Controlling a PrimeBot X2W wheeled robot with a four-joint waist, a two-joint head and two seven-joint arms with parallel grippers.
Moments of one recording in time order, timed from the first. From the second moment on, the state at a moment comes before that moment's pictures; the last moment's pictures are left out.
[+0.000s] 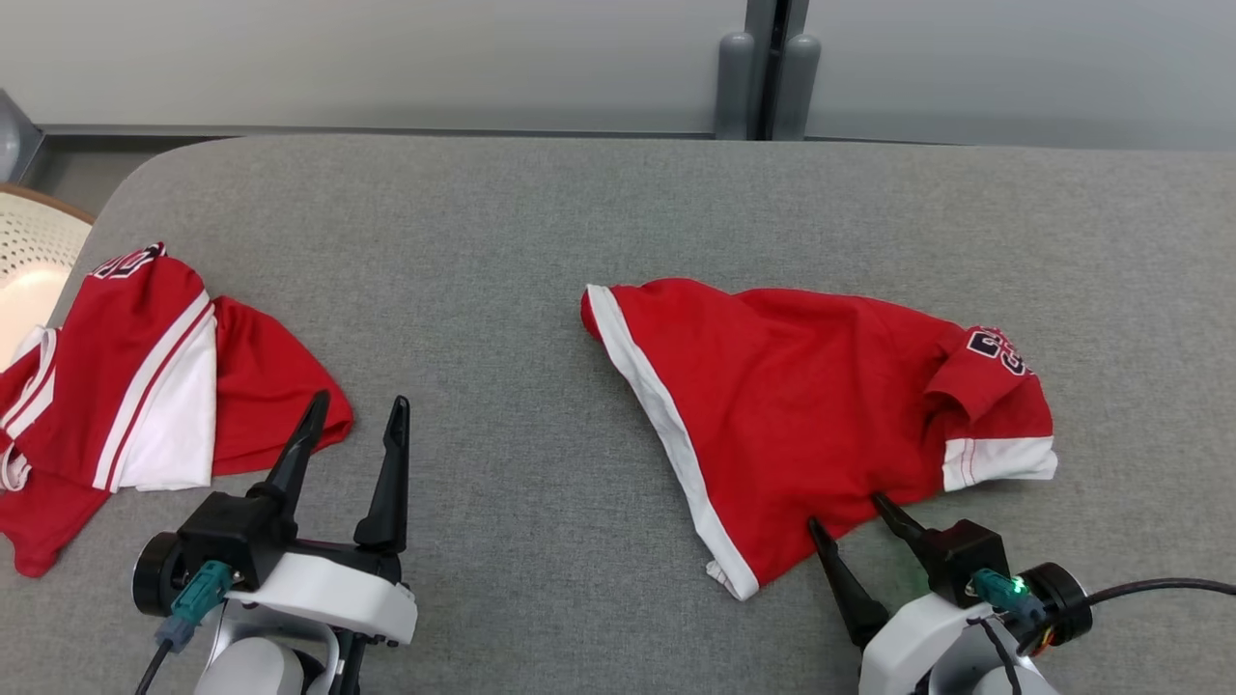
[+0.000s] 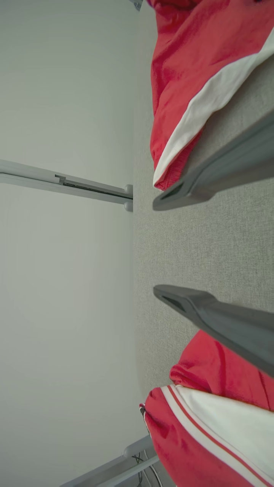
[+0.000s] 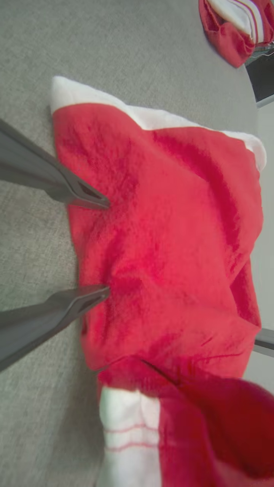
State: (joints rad) left arm -0.14 0.24 -0.30 0.16 -0.41 0.07 -0.25; right arm -0.17 -0.12 0.34 0.46 0.13 0.13 -0.08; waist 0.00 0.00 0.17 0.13
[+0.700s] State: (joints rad) left arm -0.15 0.24 -0.28 0.17 -0.39 0.09 -0.26; right arm -0.17 -0.09 0.31 0.46 0.20 0.13 -0.20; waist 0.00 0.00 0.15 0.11
